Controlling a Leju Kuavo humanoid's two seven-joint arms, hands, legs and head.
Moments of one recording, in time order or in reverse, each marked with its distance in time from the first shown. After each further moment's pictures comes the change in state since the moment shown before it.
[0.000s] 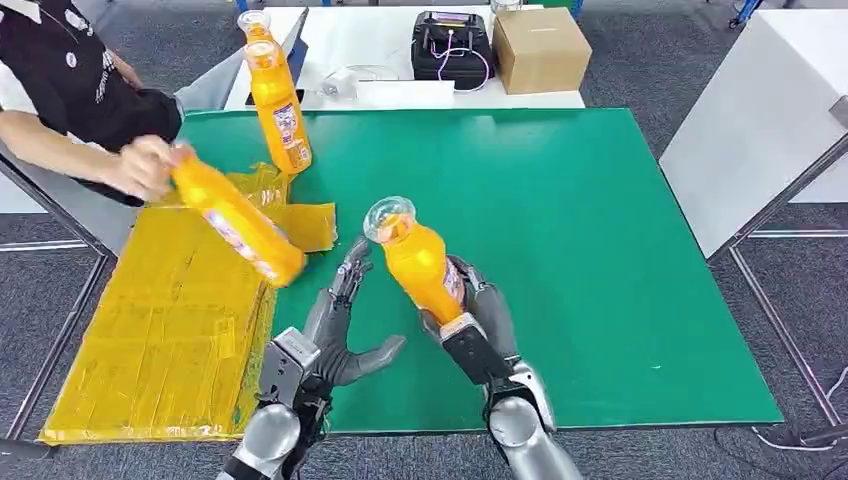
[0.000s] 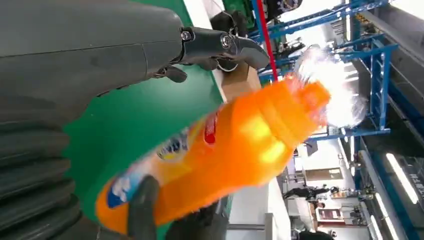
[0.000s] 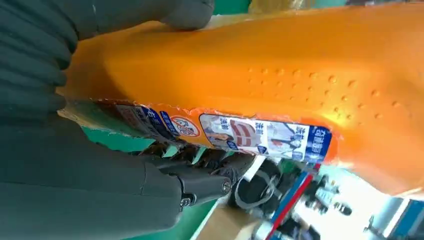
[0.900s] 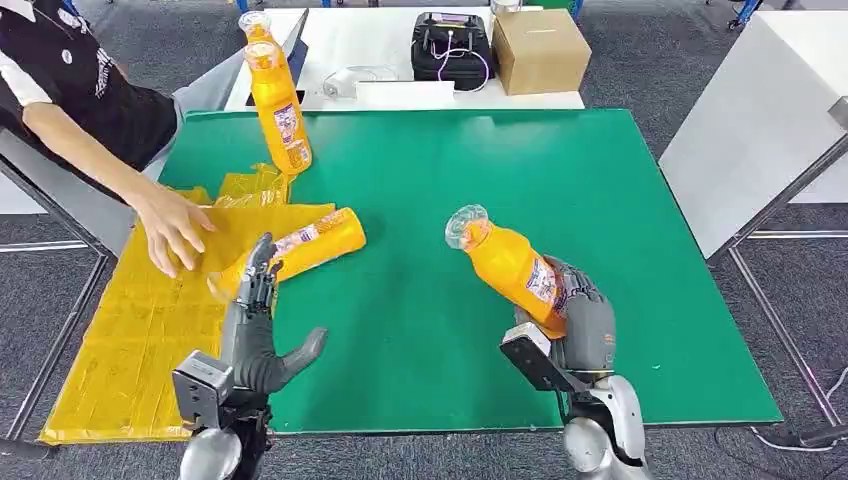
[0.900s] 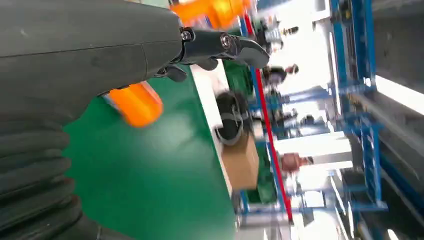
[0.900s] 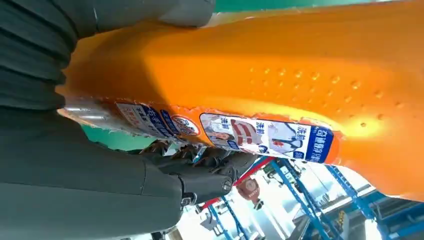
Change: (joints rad) left arm 0.155 0.002 0.193 -0.224 -0.053 0.024 -0.030; right arm 0.132 -0.214 -0.116 -0.250 0.311 -0.204 0.206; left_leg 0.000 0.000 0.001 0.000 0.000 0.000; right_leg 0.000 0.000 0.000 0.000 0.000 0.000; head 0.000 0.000
